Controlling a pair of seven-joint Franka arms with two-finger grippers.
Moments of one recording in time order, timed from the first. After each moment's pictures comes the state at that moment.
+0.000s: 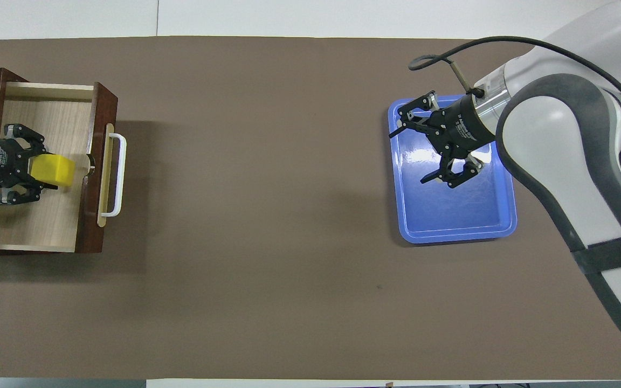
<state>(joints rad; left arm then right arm) 0.20 0.09 -0.09 -1.94 -0.12 2.04 -1.31 0.02 0.26 0.16 -1.57 0.43 1.69 0.93</state>
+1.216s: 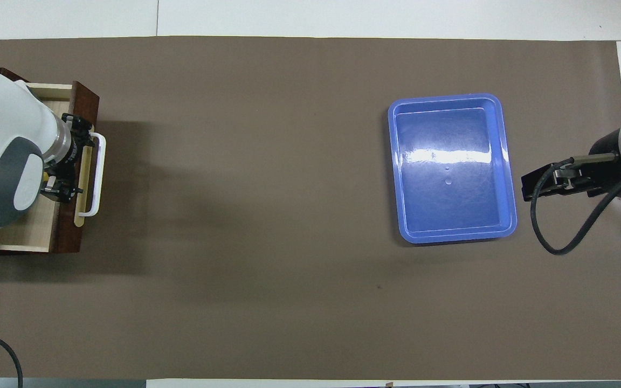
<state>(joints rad) 0.00 0.13 -0.09 -1.87 0.22 1.95 -1.50 -0.08 -0.04 0.16 -1.64 0.01 1.48 0.03</state>
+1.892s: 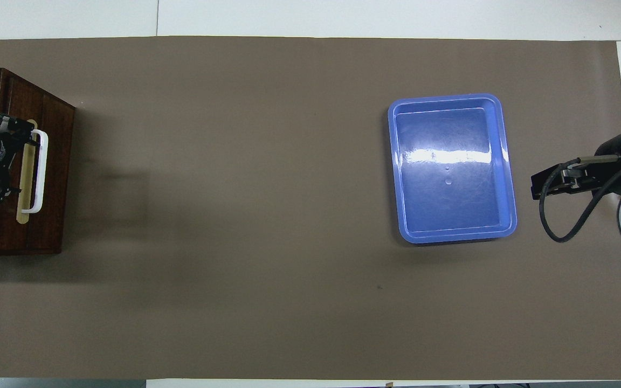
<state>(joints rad) 0.15 0.13 -0.09 -1.87 0.22 2.00 -1.24 -0.13 -0.04 0.16 -1.71 -0.01 1.54 0.01</state>
